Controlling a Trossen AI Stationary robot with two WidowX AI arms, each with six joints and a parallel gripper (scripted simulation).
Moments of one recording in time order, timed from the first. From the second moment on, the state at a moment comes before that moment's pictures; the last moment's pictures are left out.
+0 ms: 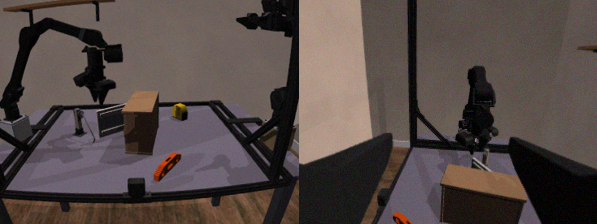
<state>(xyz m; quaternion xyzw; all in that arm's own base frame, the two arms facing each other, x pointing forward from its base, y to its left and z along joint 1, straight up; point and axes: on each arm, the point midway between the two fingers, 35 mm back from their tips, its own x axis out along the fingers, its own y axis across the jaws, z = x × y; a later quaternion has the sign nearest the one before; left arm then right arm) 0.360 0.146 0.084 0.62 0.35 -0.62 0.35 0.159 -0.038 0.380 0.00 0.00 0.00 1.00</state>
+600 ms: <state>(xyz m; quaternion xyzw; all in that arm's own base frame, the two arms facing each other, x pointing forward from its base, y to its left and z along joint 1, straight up) 0.362 0.147 0.074 0.63 0.34 -0.62 0.34 0.159 -0.038 0.380 0.00 0.00 0.00 1.00</state>
